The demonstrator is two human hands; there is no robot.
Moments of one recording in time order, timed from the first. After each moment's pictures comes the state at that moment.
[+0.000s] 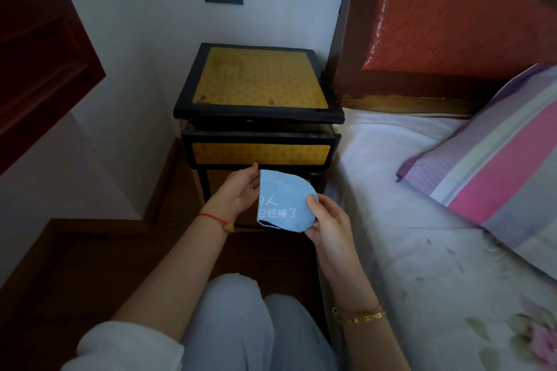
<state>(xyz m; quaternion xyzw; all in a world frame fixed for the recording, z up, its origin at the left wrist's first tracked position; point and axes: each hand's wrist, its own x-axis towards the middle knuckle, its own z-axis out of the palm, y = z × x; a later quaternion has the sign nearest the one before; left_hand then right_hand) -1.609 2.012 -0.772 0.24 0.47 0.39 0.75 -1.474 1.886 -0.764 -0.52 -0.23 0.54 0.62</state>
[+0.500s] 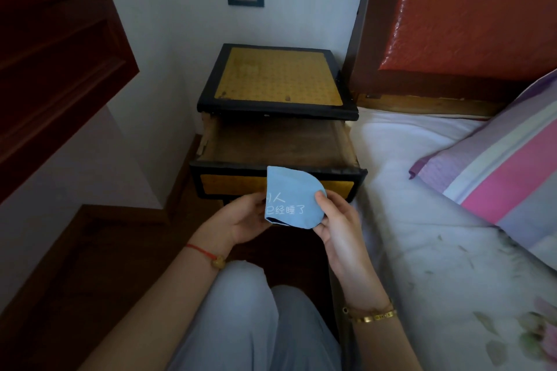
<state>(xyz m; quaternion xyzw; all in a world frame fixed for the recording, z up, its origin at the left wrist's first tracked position) -1.637 1.929 -0.757 0.24 0.45 0.32 0.80 -1.483 1.865 -0.751 -0.48 -0.22 0.57 0.63</state>
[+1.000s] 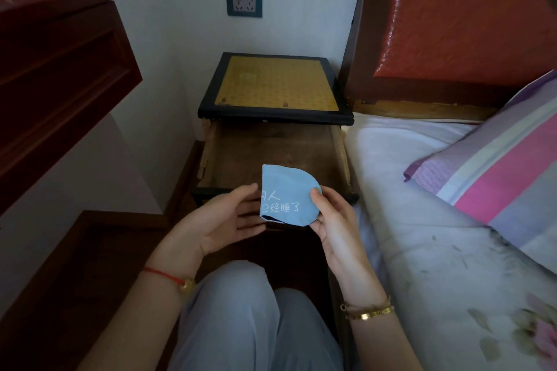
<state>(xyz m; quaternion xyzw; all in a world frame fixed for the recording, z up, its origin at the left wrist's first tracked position) -1.673 1.899 -0.713 0.30 0.50 0.29 0.76 -1.486 1.864 -0.742 -0.47 -0.27 0.55 0.64</state>
